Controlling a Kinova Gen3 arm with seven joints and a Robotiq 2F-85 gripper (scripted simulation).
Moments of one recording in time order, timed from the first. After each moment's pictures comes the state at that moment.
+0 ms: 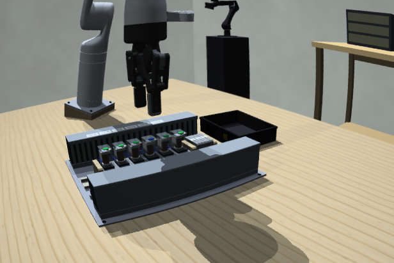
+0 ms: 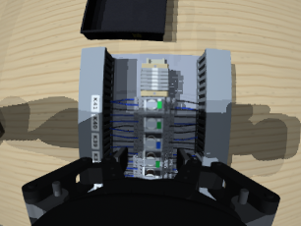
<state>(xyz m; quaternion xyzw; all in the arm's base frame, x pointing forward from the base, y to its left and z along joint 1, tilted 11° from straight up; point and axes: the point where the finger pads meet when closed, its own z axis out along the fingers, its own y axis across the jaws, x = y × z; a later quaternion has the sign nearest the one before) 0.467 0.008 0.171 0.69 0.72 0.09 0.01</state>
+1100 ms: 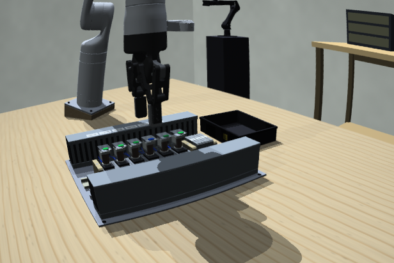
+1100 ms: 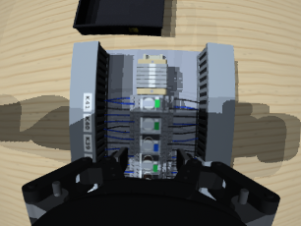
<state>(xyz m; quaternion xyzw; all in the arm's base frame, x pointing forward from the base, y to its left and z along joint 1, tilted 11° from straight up) 0.473 0.009 0.154 0.69 0.72 0.10 0.02</state>
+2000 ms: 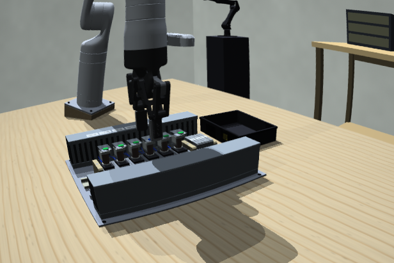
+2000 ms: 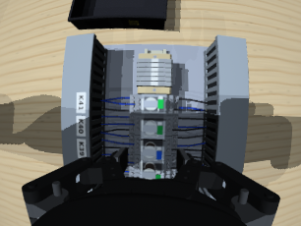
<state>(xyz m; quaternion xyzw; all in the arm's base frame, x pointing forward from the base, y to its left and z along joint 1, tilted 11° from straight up) 0.474 0.013 0.128 0.69 0.72 0.09 0.01</state>
